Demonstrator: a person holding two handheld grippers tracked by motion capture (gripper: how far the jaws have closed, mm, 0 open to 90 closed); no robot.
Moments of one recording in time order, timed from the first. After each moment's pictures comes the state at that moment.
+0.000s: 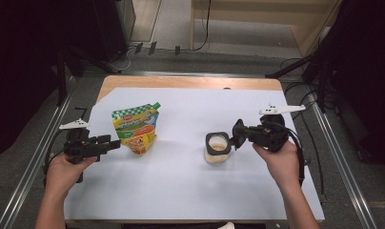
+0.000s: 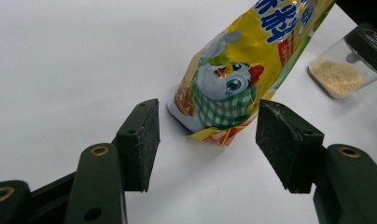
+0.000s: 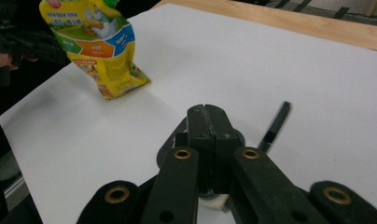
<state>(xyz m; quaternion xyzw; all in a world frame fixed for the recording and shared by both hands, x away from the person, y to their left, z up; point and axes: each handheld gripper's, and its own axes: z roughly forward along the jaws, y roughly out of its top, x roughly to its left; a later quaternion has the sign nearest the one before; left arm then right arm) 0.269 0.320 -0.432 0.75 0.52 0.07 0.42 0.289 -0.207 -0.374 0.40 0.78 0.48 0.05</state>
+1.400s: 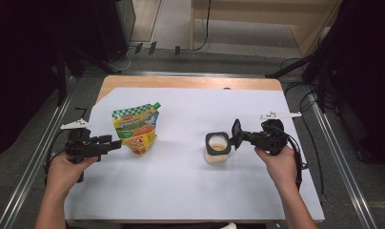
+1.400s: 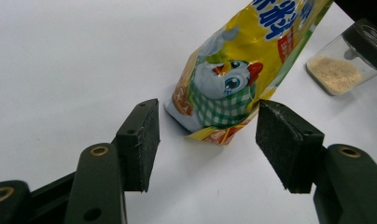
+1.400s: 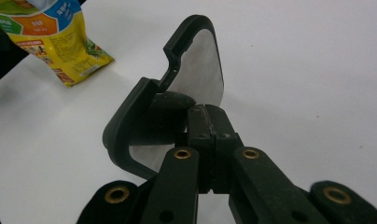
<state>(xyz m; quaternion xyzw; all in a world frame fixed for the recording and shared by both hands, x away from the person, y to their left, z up) 0.272 0.319 -0.435 0.75 0.50 0.07 0.42 0.304 -0.221 -0.422 0.46 0.77 0.45 0.04</state>
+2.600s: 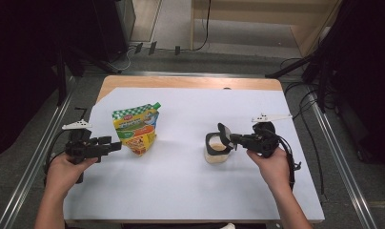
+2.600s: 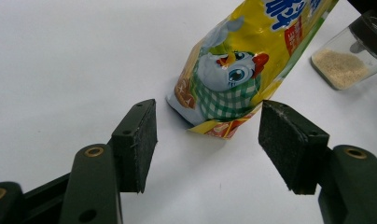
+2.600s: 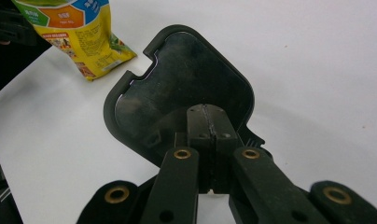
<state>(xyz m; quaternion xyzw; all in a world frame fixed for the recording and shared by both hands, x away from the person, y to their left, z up) 0.271 0.318 -0.437 0.76 0.51 0.06 0.40 0.299 -0.199 -0.424 0.43 0.78 0.45 0.02</state>
